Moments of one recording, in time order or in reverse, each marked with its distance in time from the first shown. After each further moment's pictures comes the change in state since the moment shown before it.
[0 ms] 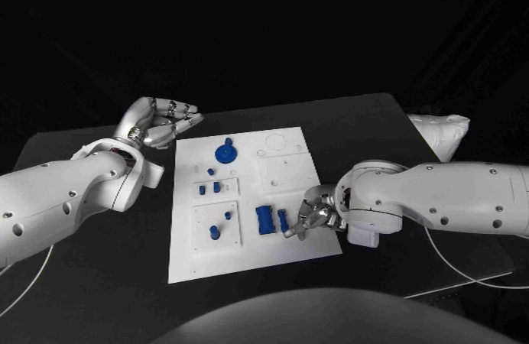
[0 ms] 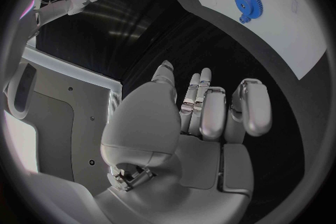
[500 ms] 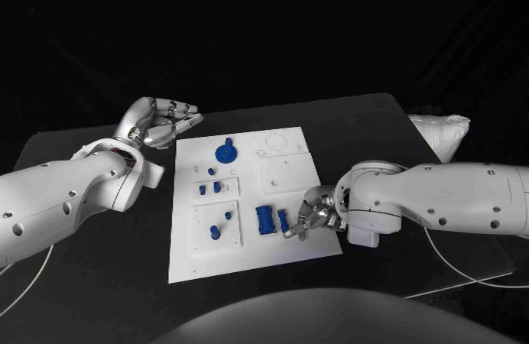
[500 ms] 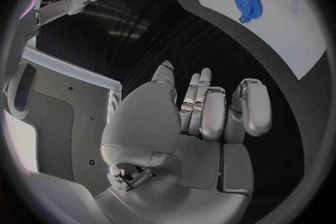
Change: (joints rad) left arm 0.000 -0.002 0.000 0.002 0.000 0.000 0.000; left_hand 0.000 0.000 0.000 0.000 0.000 0.000 0.000 0.000 0.000 0.000 0.000 0.000 0.000 0.000 0.000 0.000 0.000 0.000 0.000 0.000 0.000 0.000; right arm -0.003 0.006 0.000 -0.008 -0.011 0.009 -0.002; right_hand 0.001 0.007 -0.030 0.018 0.000 -0.010 0.003 0.012 0.021 0.000 0.000 0.000 0.000 0.000 0.000 0.000 0.000 0.000 0.000 0.000 0.000 0.000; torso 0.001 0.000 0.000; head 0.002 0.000
